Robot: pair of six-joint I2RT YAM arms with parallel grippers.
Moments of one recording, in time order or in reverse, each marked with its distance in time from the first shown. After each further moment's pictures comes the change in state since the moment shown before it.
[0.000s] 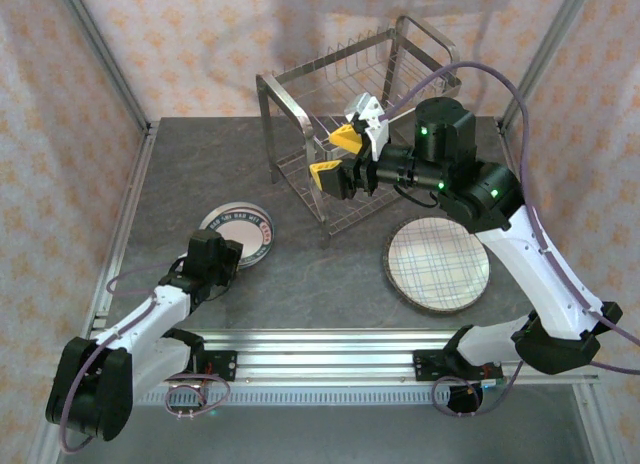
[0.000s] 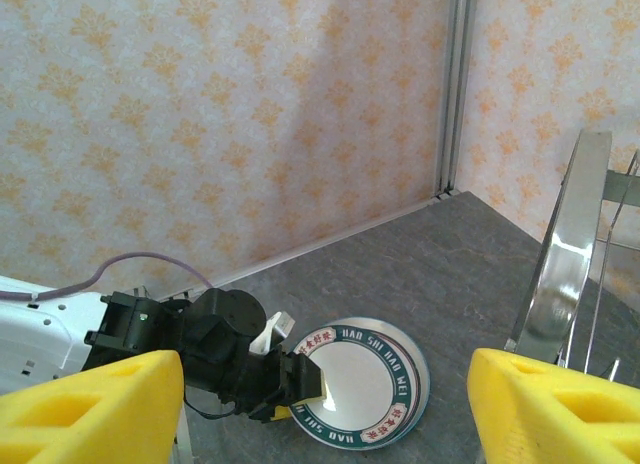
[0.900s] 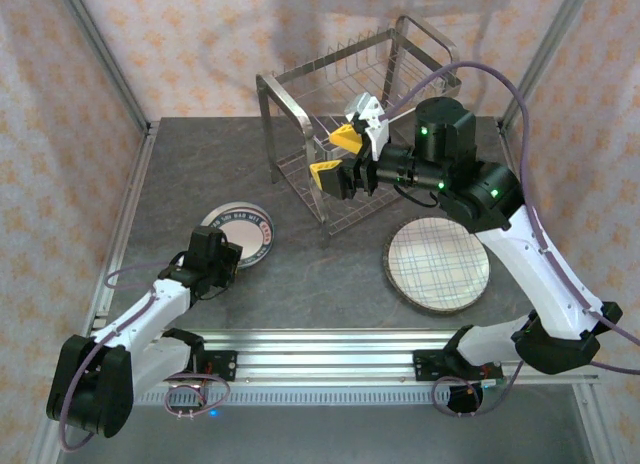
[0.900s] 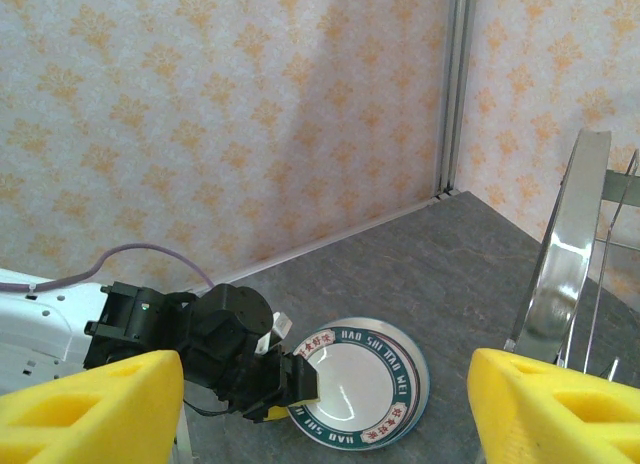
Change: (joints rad) left arm 0.000 0.018 0.066 -0.152 0.000 0.000; right arm 0.000 0.000 0.000 0.000 0.000 0.000
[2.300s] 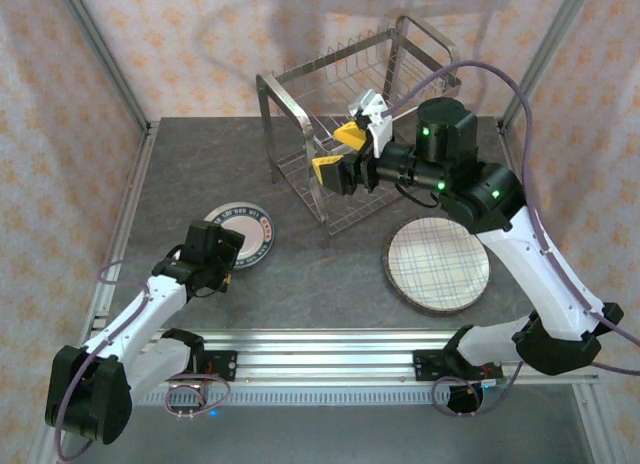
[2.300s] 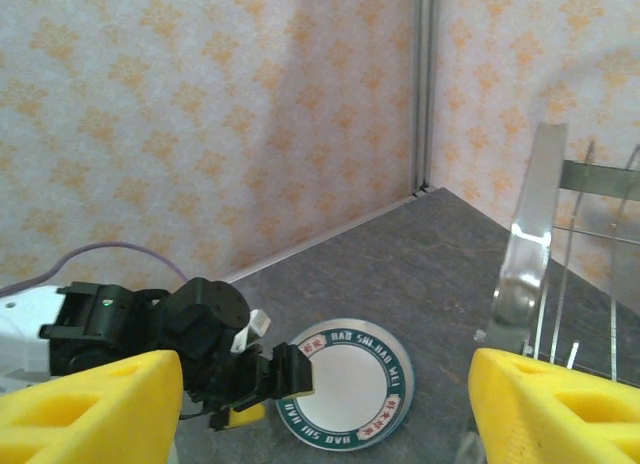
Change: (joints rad) left arm 0.000 -0.043 0.106 -0.206 0.004 0.054; right arm 0.000 -0.013 -0.010 0.007 0.082 0.034
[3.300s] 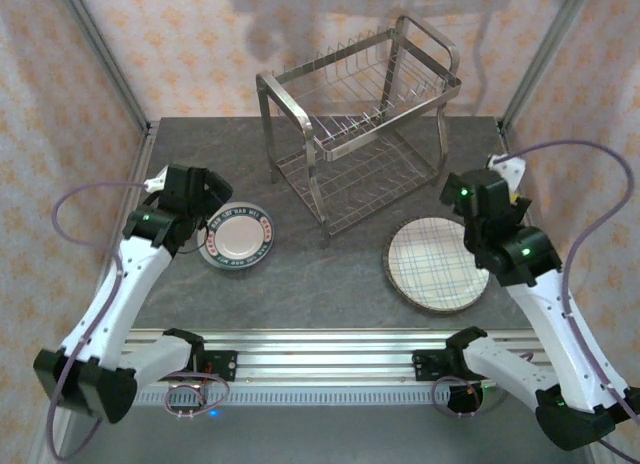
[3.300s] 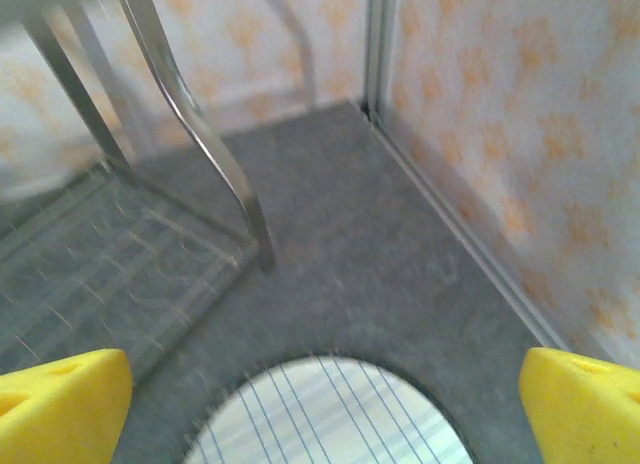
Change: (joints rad) left arm 0.011 0.155 0.628 -0.380 -0.354 0.460; right arm -0.324 -0.417 -0.654 -0.195 1.052 0.463
